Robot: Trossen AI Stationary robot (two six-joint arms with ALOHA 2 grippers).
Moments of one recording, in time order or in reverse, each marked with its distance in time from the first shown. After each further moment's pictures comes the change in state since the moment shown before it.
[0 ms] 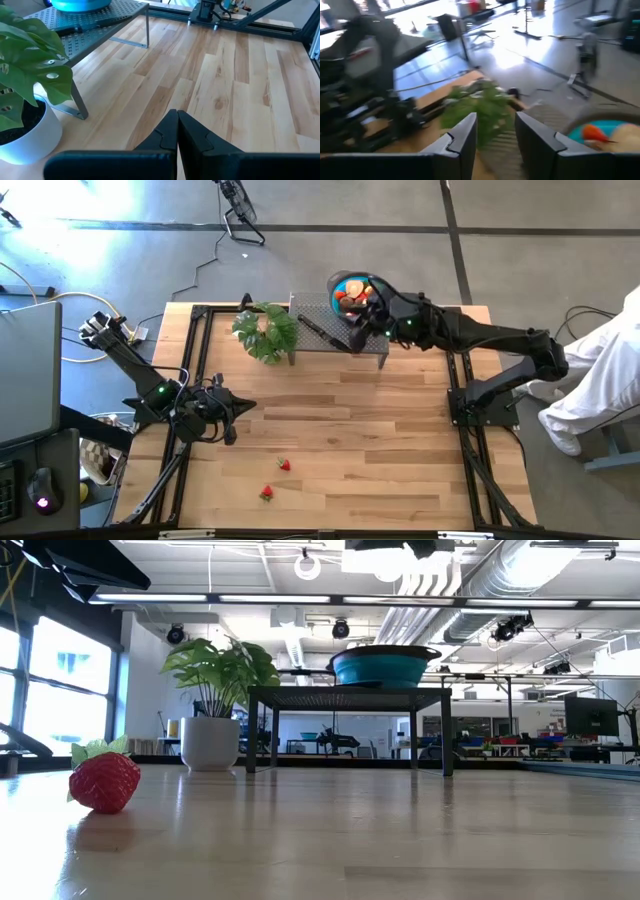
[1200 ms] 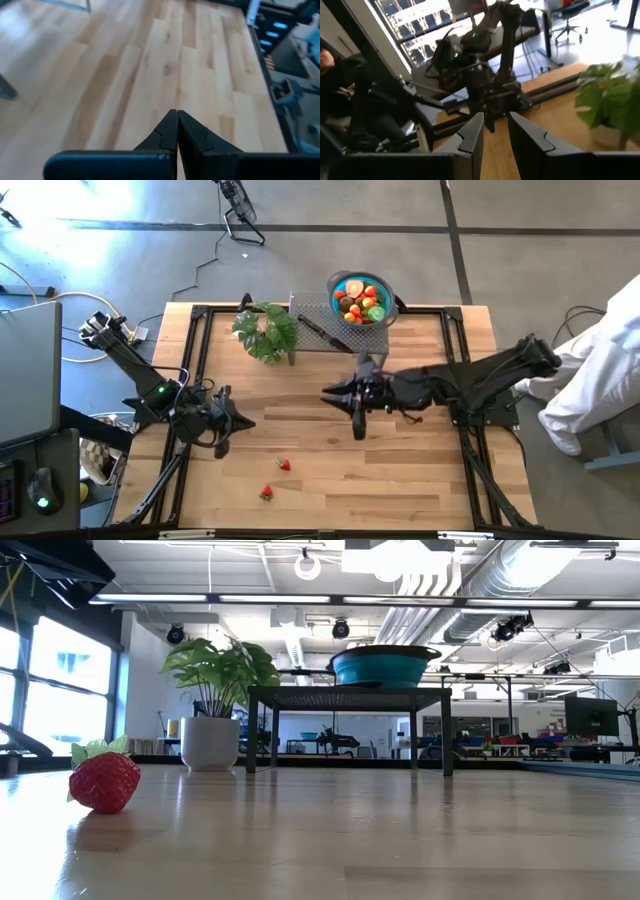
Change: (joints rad) left arm 0.000 0.000 0.000 0.030 0.303 -0.001; right arm 0.478 0.083 0.000 0.199 0.051 0.099
